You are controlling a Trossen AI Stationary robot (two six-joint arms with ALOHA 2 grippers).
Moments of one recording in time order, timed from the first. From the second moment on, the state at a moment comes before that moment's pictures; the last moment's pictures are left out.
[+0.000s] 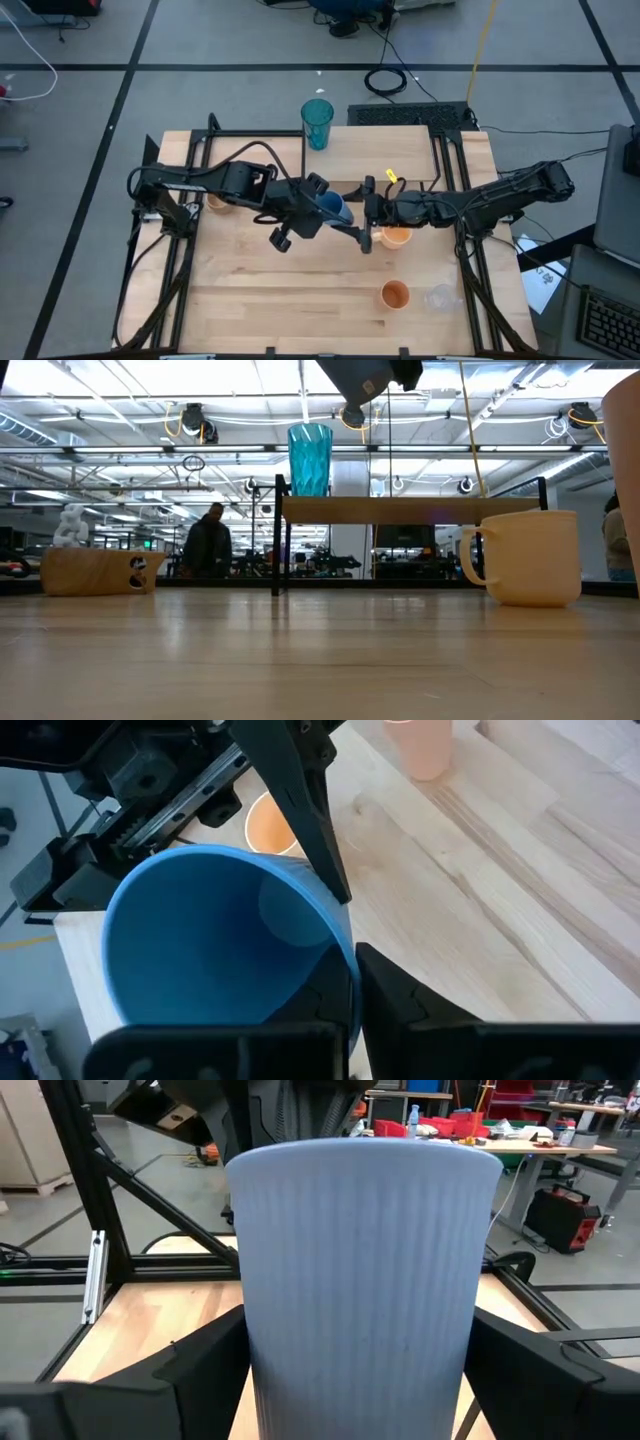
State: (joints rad) left arm -0.17 1.75 2.00 -1.11 -0.08 0.62; right arm 0.19 1.31 0.87 0.26 0.28 0.04
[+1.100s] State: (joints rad) left arm -0.25 1.44 1.68 -0.81 -0.52 0.18; right arm 0.19 1.08 0.81 0.23 0.28 0.01
